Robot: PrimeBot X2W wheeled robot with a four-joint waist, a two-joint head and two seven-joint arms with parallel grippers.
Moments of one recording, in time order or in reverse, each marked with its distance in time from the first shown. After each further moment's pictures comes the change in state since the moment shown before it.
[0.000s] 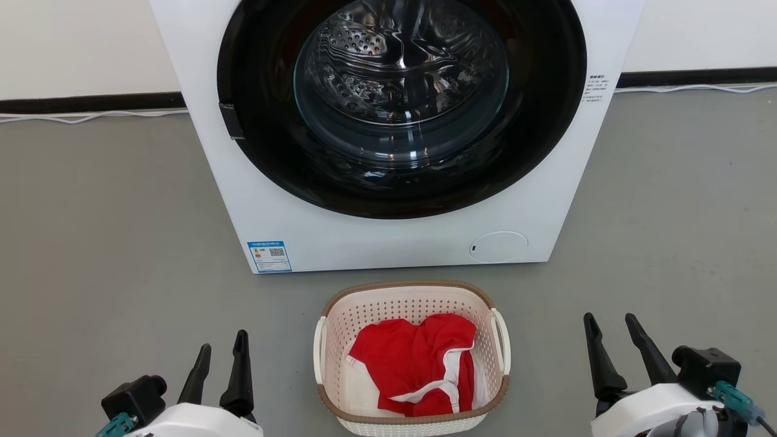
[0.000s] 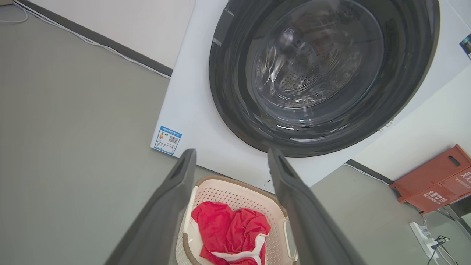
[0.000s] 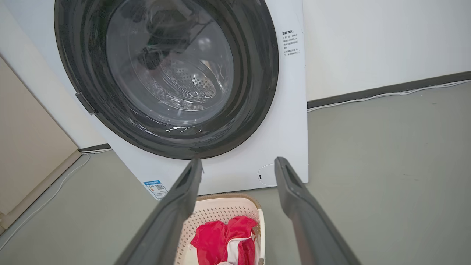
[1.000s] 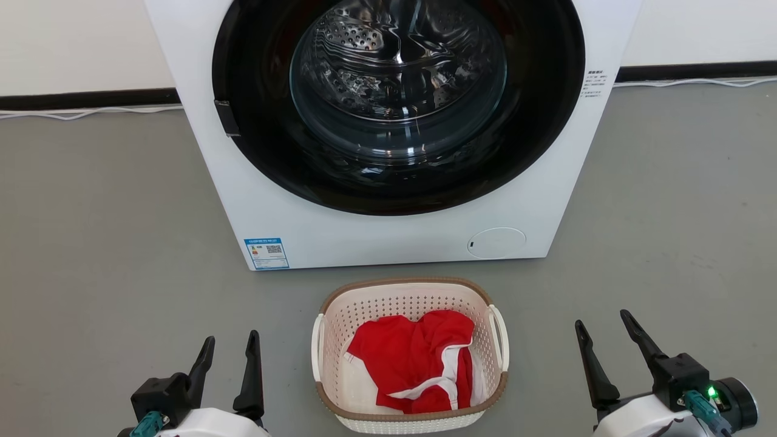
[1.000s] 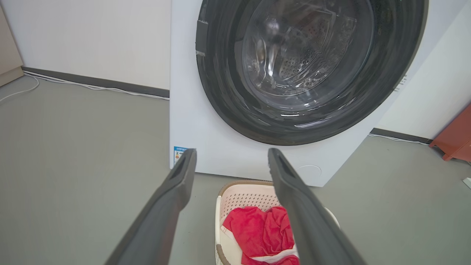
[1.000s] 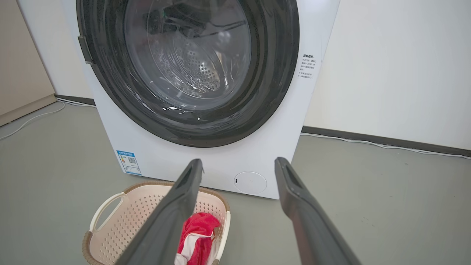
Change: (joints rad) left arm 0.000 0.004 -0.023 0.008 0.282 0.014 -0.081; right arm -0.001 -0.006 -0.018 0.023 -0.352 0.001 -0.081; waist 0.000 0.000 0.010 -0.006
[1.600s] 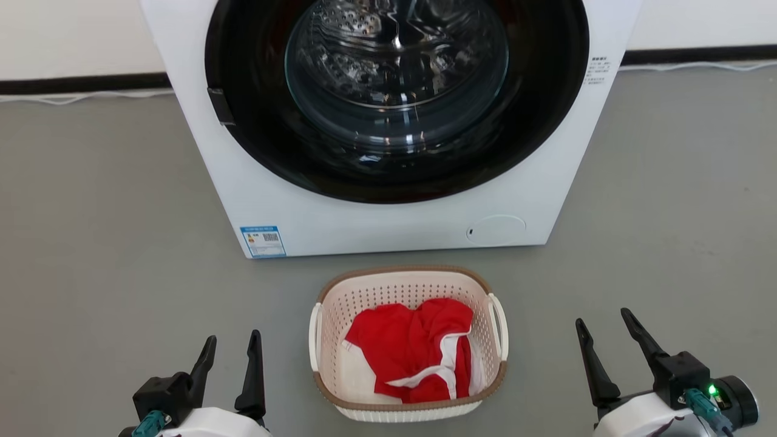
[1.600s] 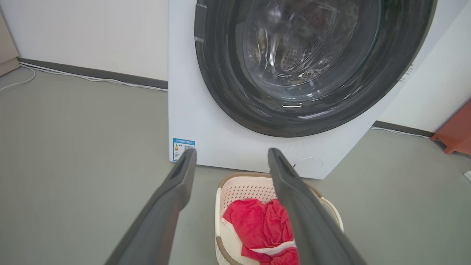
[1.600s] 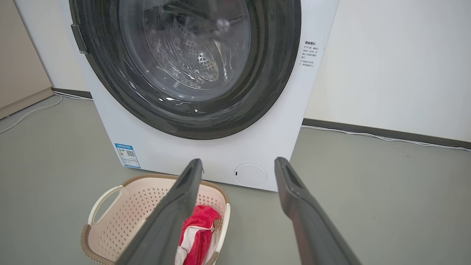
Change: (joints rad) left arm -0.001 0.000 -0.005 0.001 -0.001 0.003 0.000; right arm -0.003 -0.002 0.000 0.002 0.001 0.000 0.000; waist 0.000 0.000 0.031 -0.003
